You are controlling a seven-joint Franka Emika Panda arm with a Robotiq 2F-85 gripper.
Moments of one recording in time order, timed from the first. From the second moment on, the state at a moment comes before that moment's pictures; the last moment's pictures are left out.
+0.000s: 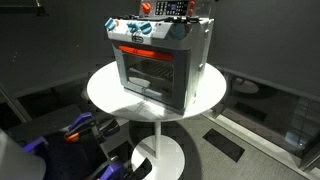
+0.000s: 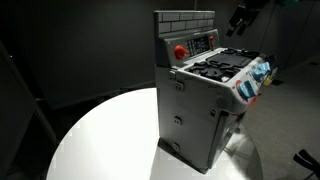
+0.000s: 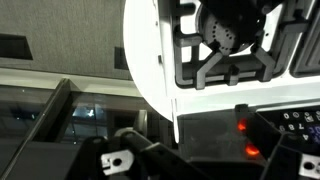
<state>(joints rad) -0.03 0.00 -0.04 -1.97 0.16 2.30 -0.27</state>
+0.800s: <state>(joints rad) -0.06 -0.24 -0.06 -2.10 0.03 1.92 -0.16</state>
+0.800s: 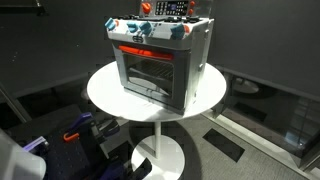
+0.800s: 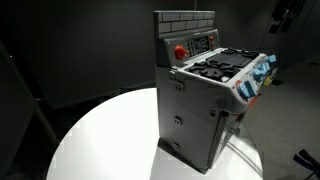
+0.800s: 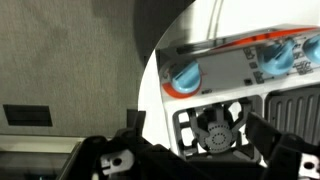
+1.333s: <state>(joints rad) -0.06 -0.36 -0.06 -2.15 0.03 1.68 -0.14</state>
